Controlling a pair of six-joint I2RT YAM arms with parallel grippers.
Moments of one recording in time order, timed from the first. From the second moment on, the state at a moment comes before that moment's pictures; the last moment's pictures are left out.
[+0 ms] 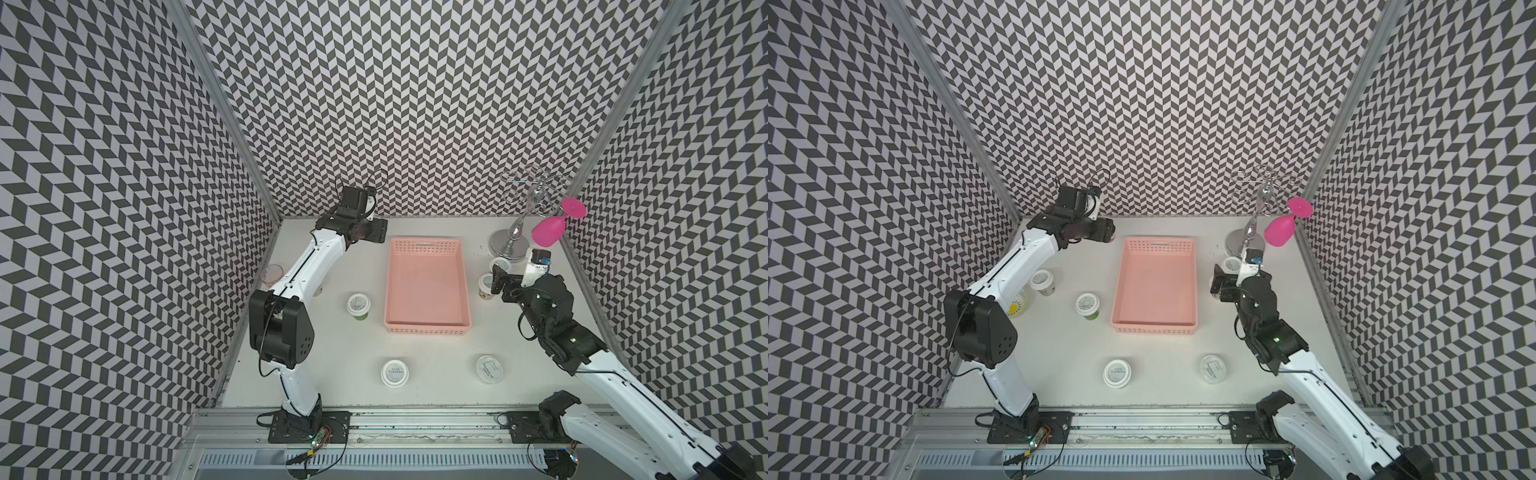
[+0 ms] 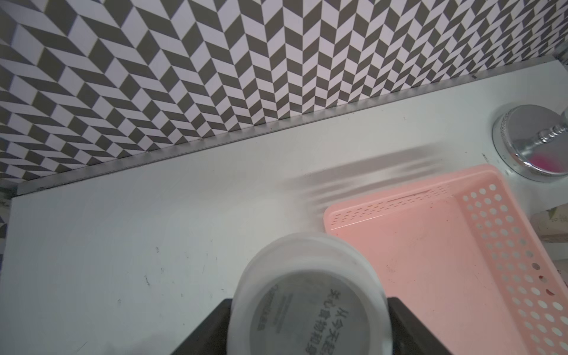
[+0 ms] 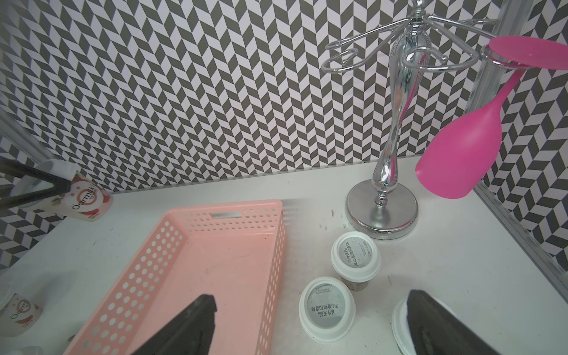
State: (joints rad) left arm -0.33 1.84 1.76 -0.67 0.04 -0.03; right arm 0.44 0.85 0.64 -0.07 0.37 0.26
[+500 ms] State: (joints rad) left arm -0.48 2.01 1.88 -0.70 0.04 -0.03; right arm 0.44 0.85 0.64 -0.07 0.37 0.26
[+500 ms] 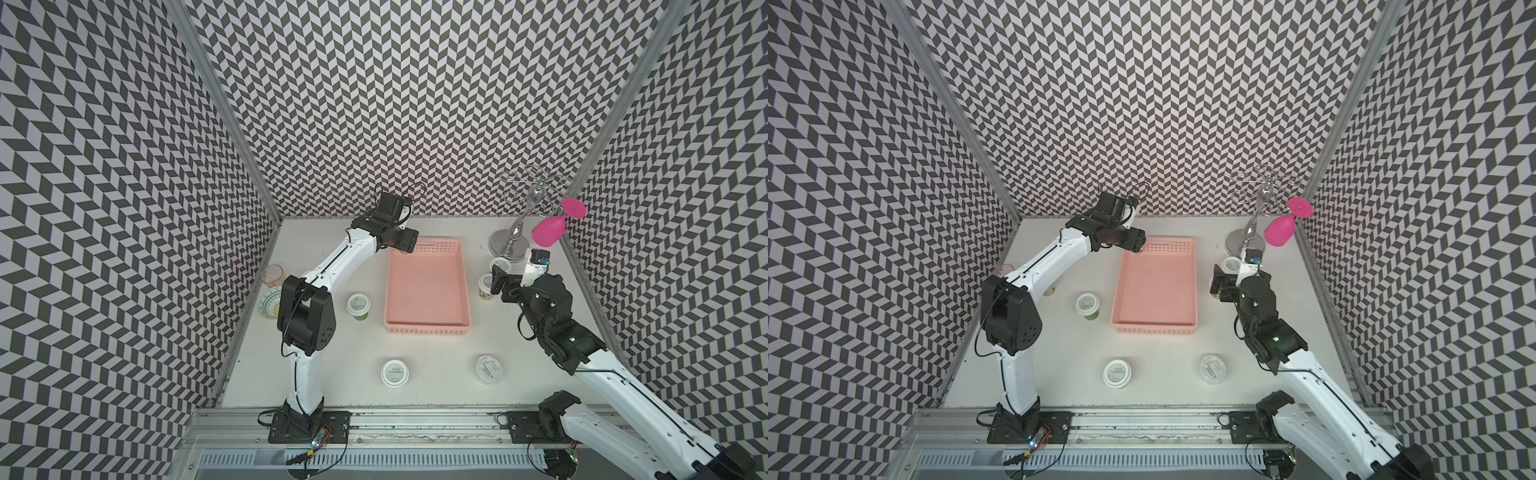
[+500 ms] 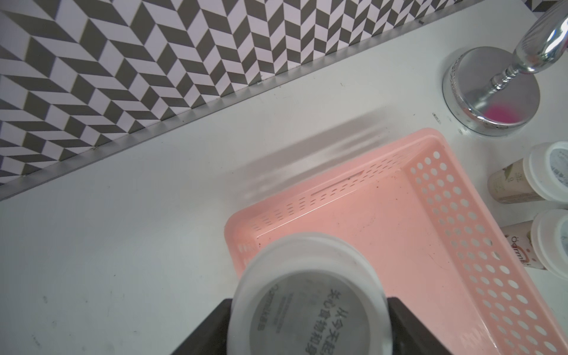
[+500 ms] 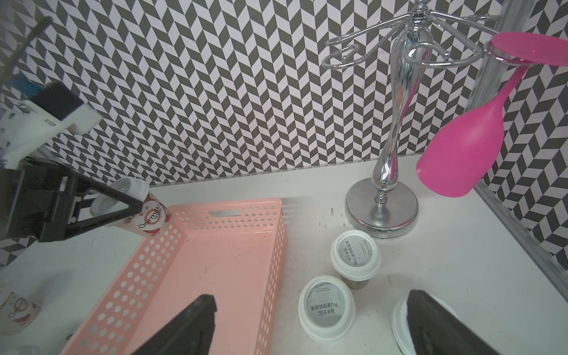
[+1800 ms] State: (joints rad) left arm -0.49 2.23 1.92 -0.72 0.00 -0.03; right arm 0.44 0.86 0.64 -0.07 0.37 0.26
